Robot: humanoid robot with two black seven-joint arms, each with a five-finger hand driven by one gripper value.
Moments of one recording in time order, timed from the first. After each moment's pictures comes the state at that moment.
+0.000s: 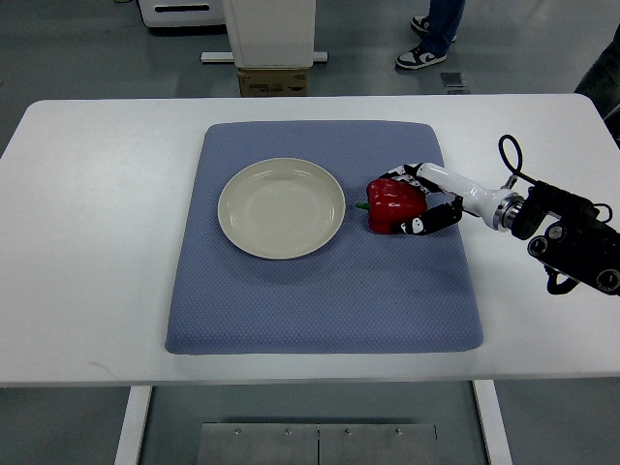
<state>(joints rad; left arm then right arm) -0.04 0.00 -0.22 -0.22 0.01 0.07 -0.05 0.97 -0.38 0.11 0.85 -0.94 0.01 0.33</state>
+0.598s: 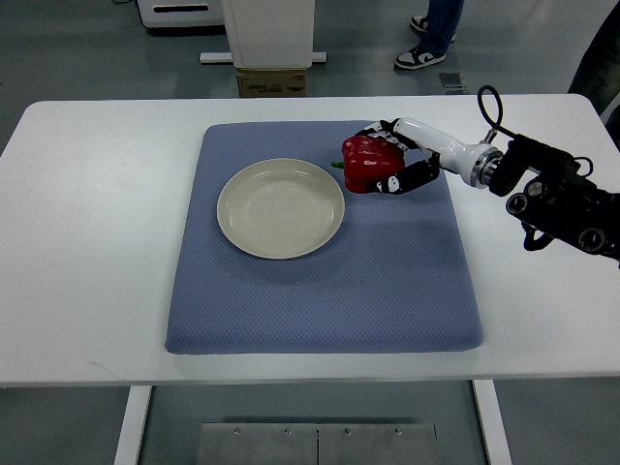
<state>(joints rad) -0.04 0.00 -0.22 -0.22 0.01 0.07 -0.05 1.12 -0.31 0.11 0.86 -0.93 0.01 0.25</state>
